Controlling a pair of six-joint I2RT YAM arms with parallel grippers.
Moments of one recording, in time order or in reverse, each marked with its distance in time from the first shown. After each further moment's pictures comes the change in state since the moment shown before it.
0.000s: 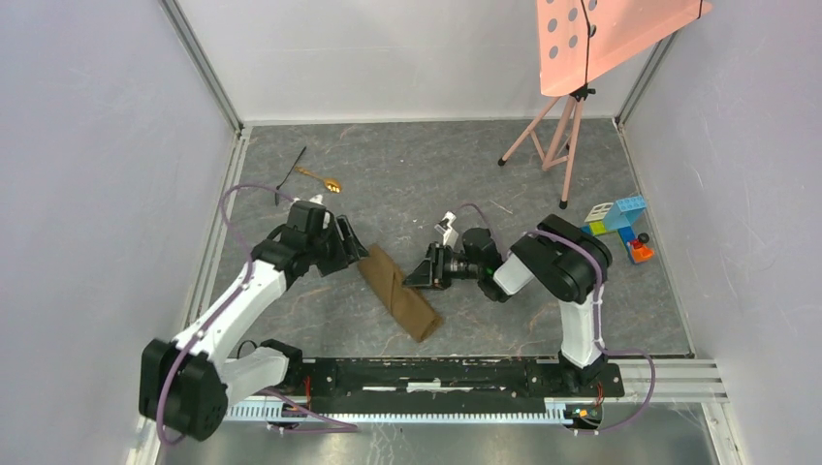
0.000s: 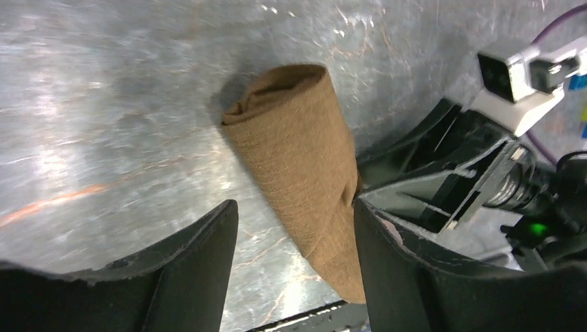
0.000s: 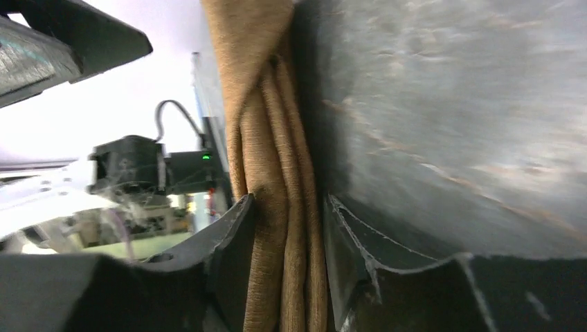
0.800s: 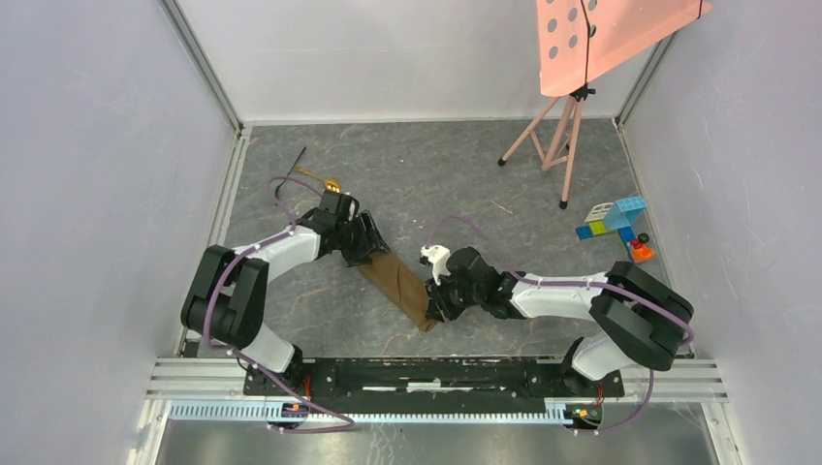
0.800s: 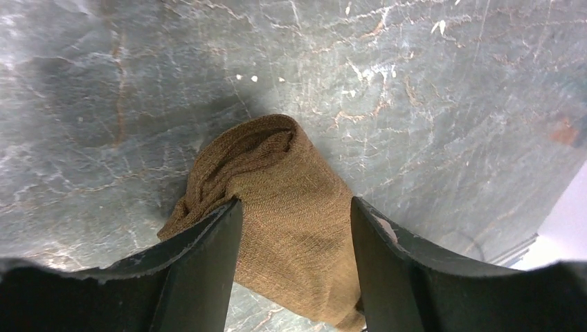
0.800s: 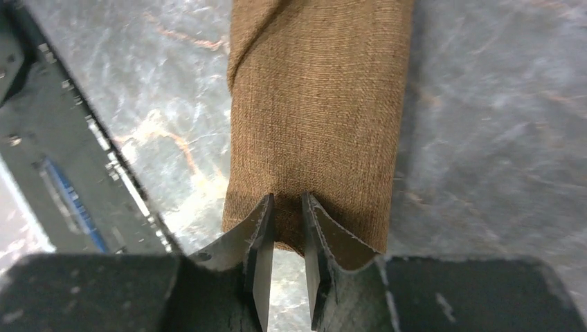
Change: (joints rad) left arm -0.002 0.530 0.069 0.317 0.170 -0.038; right arm 0.224 -0.533 -0.035 -0.940 0.375 -0.772
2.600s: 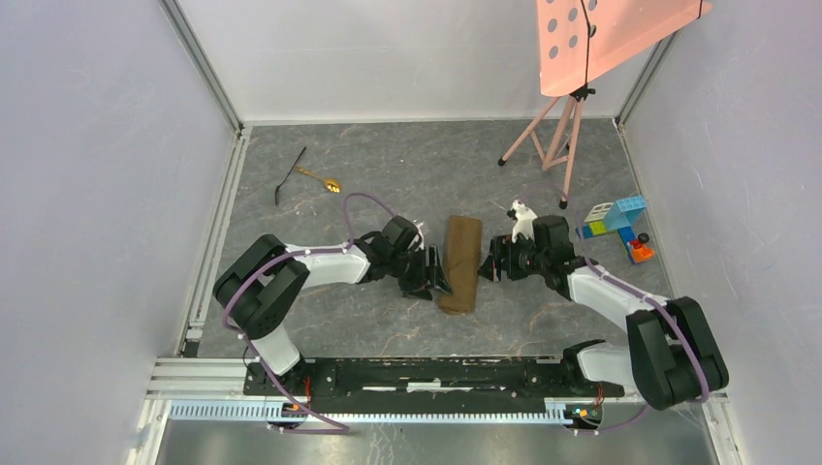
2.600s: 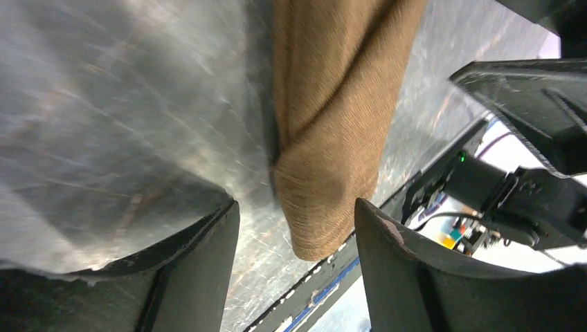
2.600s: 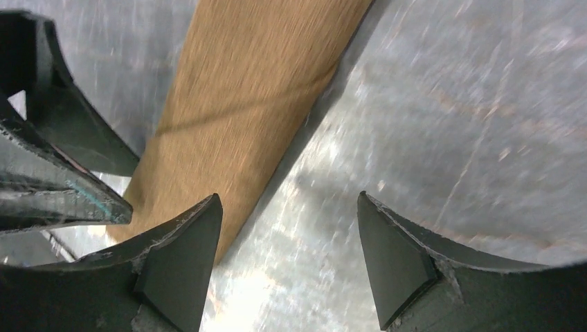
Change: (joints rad) left arm -0.405 0.140 0.034 0.180 0.161 -0.131; right arm -0.639 -0.214 -0.067 -0.134 -0.116 -0.093
